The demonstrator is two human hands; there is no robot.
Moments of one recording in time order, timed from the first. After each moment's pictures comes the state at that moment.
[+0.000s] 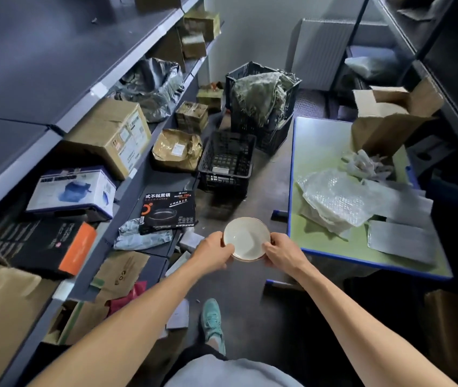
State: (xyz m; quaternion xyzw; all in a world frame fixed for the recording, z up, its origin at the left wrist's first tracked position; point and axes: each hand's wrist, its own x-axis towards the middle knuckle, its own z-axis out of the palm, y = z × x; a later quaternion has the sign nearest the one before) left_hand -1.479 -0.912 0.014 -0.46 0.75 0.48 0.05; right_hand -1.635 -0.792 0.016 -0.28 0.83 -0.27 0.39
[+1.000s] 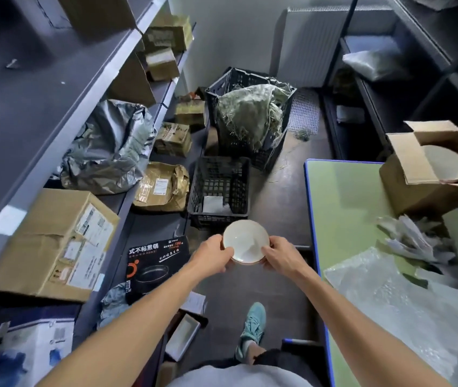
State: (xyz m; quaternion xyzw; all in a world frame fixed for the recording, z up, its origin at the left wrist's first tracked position) left_hand -1.692 -1.218 -0.005 -0.43 0.76 0.46 0.12; right_hand -1.836 -1.078 -0.007 -0.23 0.83 -0.29 0.42
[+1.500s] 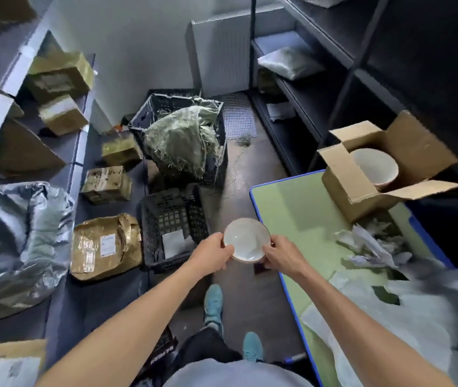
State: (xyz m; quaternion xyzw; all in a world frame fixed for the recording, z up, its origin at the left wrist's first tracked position) left_hand -1.896 -1.269 0.001 -0.30 0.83 0.43 0.20; right_hand -1.985 -1.087 -0.002 -0.09 0.86 -0.36 0.36
